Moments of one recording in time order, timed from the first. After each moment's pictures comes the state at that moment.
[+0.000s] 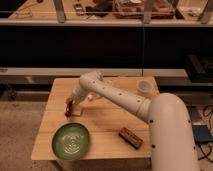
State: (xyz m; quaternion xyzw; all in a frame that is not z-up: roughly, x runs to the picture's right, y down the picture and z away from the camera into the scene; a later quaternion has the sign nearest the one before) arm -0.212 0.068 0.881 -0.05 -0.41 -0.47 0.78
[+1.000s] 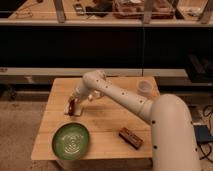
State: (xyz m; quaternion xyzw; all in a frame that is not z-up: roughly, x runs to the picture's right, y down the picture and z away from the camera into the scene) arm -0.195 0.063 0.886 -0.04 -0.41 -0.49 0.77
